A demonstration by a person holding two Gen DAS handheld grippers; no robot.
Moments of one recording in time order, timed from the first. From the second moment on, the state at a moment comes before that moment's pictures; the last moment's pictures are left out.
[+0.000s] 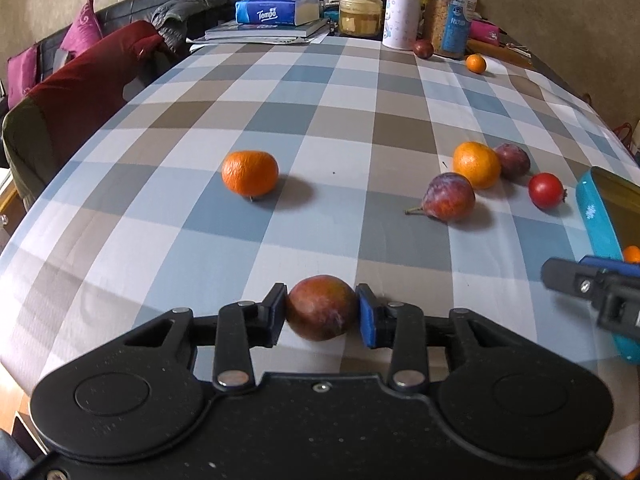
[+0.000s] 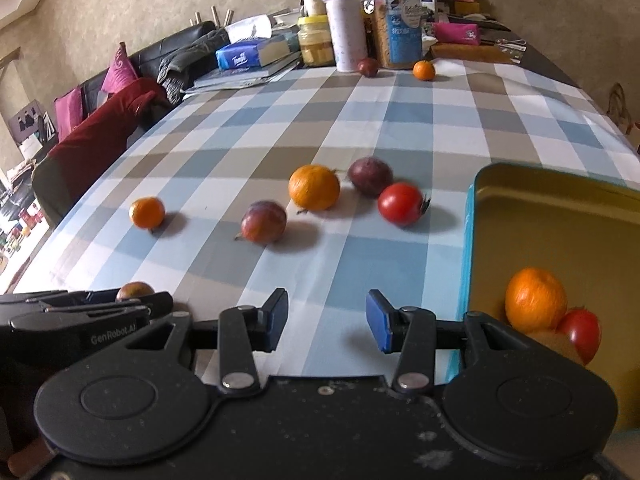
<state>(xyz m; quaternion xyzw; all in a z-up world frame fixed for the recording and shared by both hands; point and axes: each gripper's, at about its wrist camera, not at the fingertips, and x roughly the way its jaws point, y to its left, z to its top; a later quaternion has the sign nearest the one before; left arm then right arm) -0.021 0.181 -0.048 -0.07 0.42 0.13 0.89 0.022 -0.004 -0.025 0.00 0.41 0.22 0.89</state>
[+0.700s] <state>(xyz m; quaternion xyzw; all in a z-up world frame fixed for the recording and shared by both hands) -0.025 0.211 -0.053 -0.08 0.39 0.15 0.90 0.044 0.045 -0.022 0.00 0.39 0.23 0.89</state>
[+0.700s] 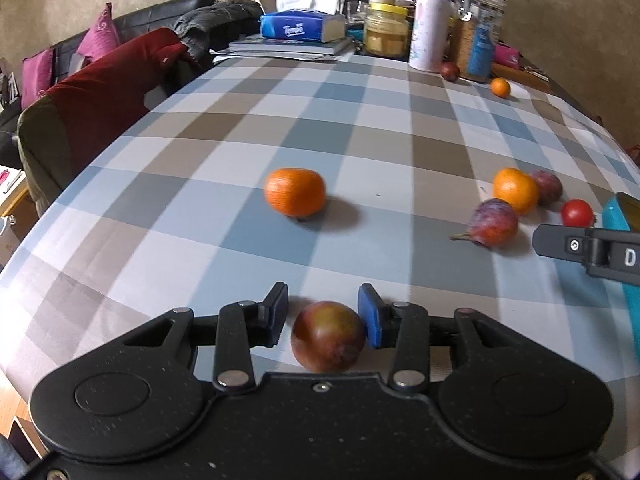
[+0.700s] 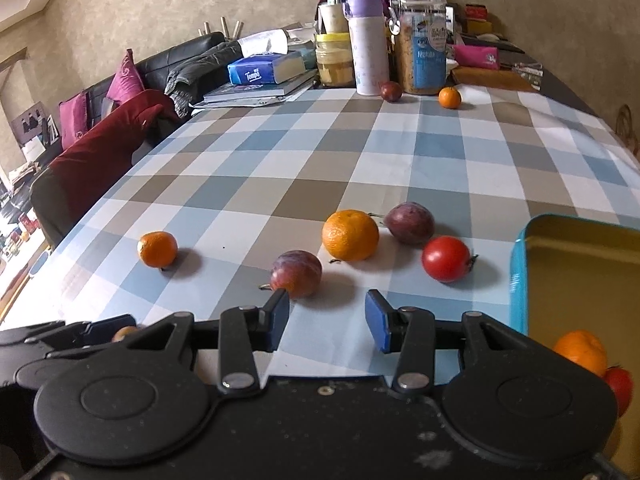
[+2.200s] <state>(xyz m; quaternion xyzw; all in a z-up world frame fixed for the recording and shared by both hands) -0.064 0.223 -0.013 -0.04 0.36 0.16 0.92 0.060 0.085 -0.046 -0.01 0.38 0.24 0.90</state>
